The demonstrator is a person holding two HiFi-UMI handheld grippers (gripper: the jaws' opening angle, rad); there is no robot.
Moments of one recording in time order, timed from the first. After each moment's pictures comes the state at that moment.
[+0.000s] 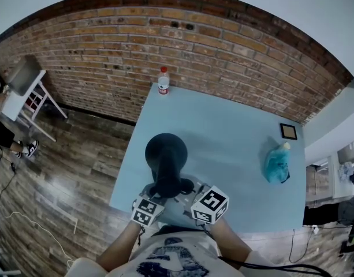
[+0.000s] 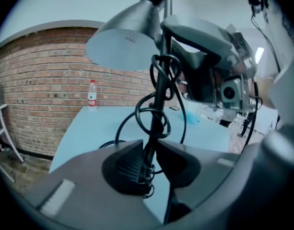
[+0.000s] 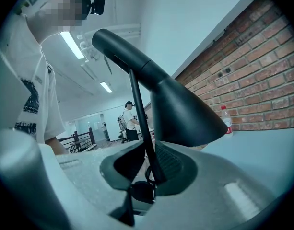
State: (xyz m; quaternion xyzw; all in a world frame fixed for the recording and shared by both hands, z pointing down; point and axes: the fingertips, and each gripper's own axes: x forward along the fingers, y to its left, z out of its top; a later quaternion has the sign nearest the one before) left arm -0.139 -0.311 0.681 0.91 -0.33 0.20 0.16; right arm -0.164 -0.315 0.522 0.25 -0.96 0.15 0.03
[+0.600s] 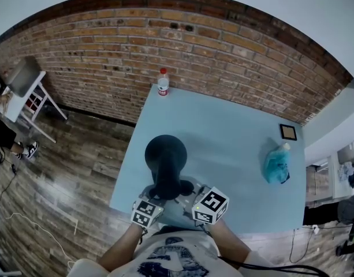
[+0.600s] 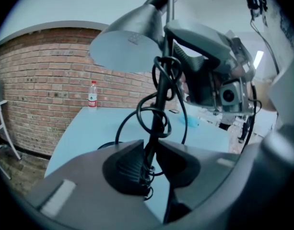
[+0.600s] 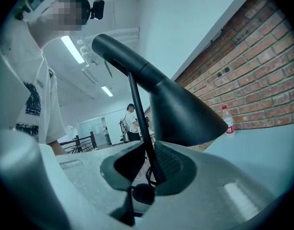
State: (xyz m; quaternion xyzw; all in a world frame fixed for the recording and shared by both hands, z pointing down) left arm -0.141 -0.315 0.680 0.91 -0.33 0.19 0.16; right arm -0.162 -0.316 0.521 0.24 -0.96 0.15 0.01
